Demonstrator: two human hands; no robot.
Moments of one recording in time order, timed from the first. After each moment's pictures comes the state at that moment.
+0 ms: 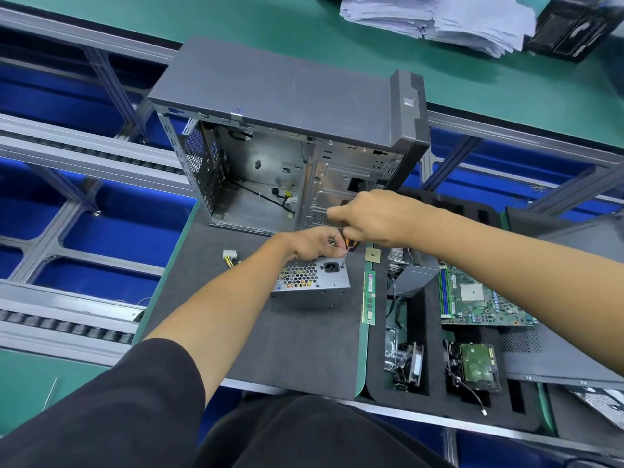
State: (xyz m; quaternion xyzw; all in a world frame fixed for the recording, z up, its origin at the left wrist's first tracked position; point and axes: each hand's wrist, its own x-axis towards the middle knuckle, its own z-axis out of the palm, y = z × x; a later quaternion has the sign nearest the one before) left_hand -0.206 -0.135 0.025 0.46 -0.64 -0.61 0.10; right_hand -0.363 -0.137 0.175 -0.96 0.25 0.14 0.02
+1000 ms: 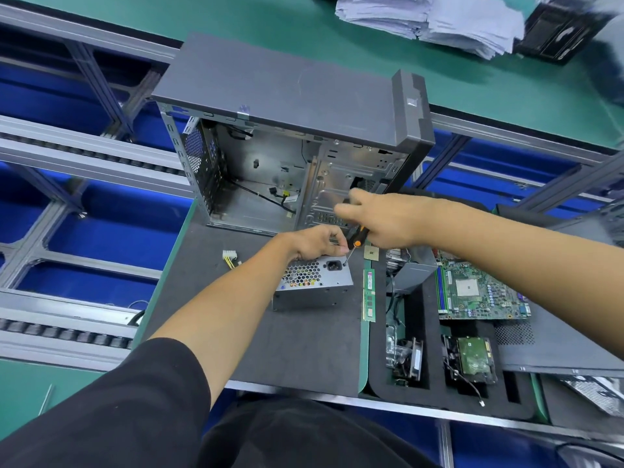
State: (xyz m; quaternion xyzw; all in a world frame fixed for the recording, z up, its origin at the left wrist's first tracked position) left_hand -0.201 -0.141 0.012 0.45 -0.64 -0.61 0.11; right_hand -0.362 -0.127 0.191 -0.91 0.33 0.23 0.10
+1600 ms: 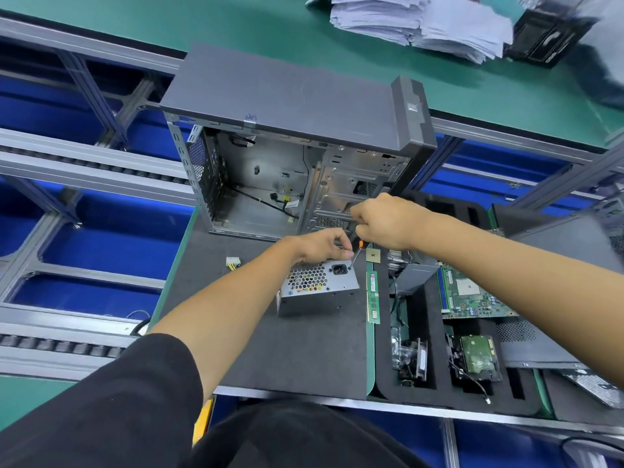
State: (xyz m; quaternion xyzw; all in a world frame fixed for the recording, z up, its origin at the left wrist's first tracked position) left_hand -0.200 -0.145 0.009 0.44 -0.64 -0.62 0.09; right_hand -0.349 -0.121 0.182 -0.84 0.50 0.17 0.12
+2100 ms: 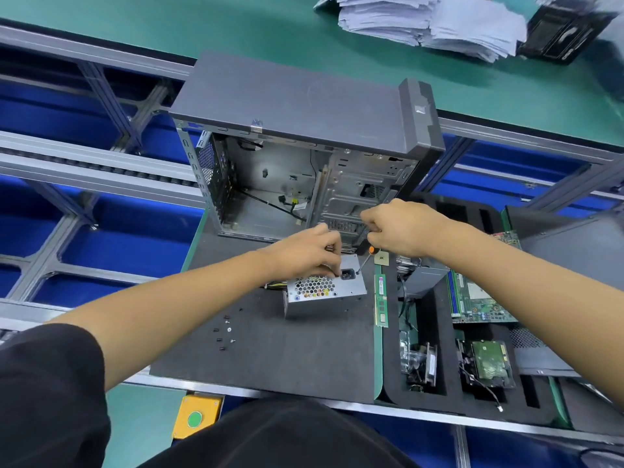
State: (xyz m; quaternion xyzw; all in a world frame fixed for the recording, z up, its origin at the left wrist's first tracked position) left_hand -0.143 -0.110 0.039 0.25 -0.95 -0.15 0.14; right_hand -0.359 -0.117 0.181 -0.85 0.49 0.16 0.10
